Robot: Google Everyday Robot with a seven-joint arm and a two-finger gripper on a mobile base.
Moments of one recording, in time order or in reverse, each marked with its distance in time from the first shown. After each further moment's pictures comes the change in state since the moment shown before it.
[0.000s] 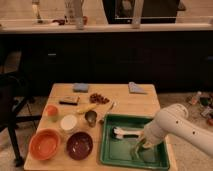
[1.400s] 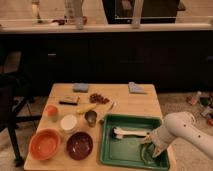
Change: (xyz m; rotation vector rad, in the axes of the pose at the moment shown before) arm 0.041 0.042 0.045 -0.026 -0.109 -0.102
